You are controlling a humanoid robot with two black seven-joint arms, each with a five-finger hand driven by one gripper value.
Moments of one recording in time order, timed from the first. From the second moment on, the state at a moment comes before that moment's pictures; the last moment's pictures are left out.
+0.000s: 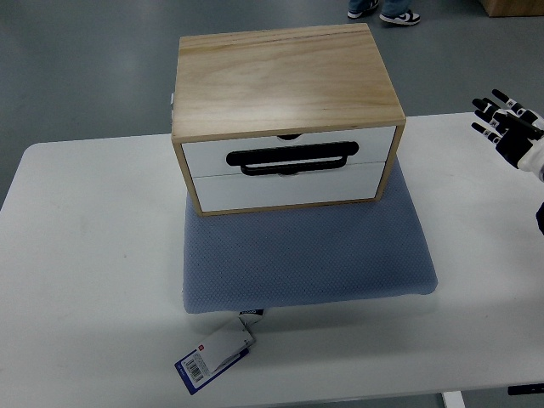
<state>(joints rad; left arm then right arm) -0.02 0.00 -0.07 -0.17 0.00 -0.02 0.08 0.57 -0.54 0.95 0.82 -0.05 0.10 0.08</state>
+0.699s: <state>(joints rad) -0.02 0.00 -0.07 -0.17 0.00 -0.02 0.08 0.61 -0.66 0.90 0.83 -0.04 0.13 0.08</state>
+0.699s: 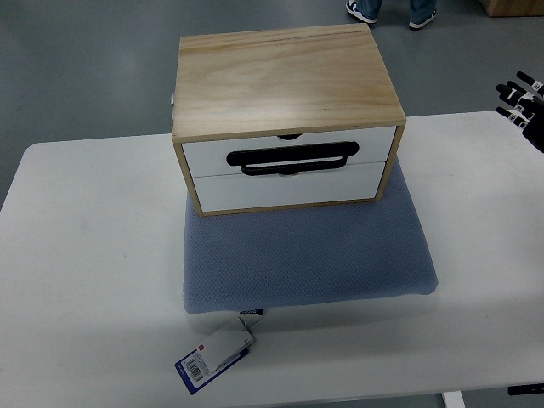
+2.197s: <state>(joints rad) -0.02 0.00 -0.07 -0.17 0.00 -0.02 0.08 1.66 -1.03 -0.44 1.06 0.24 0.54 0.26</state>
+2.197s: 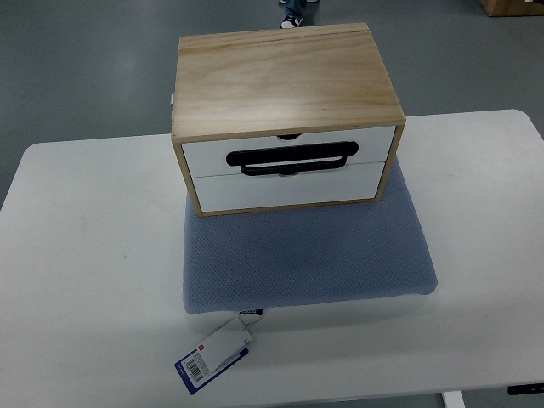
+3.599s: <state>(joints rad) -0.02 0.00 -0.07 -0.17 0.00 -0.02 0.08 2.30 -0.36 -0.93 1.36 0.04 0.58 0.14</state>
